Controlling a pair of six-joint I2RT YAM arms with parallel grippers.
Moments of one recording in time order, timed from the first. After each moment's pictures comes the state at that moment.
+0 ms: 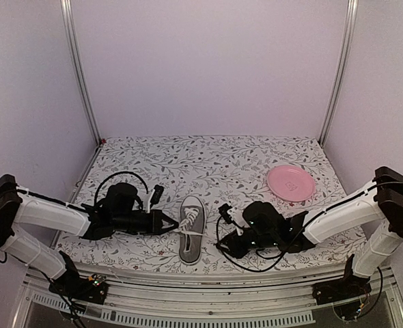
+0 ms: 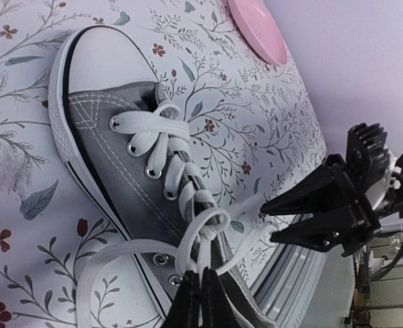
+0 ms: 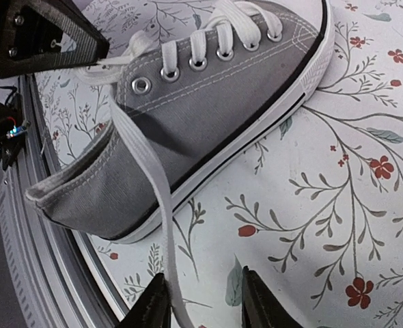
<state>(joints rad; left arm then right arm) -0.78 1.38 0.44 0.38 0.35 -0.76 1.13 1.62 0.66 0.26 -0.06 0.49</state>
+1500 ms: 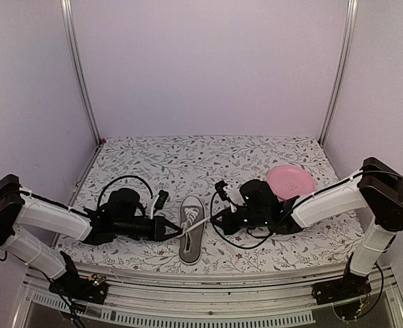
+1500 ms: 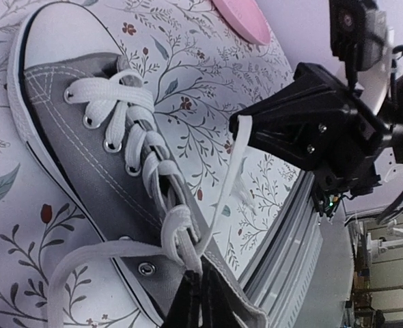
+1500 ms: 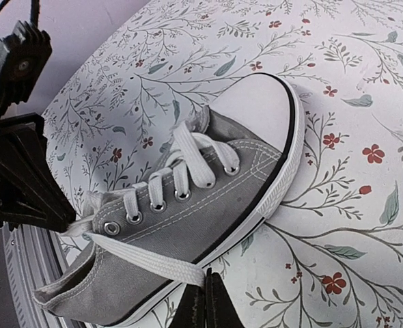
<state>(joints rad) -0.85 1.39 0.41 0.45 0.37 -0.75 0.98 1.74 0.80 0.36 -0.14 0.43</state>
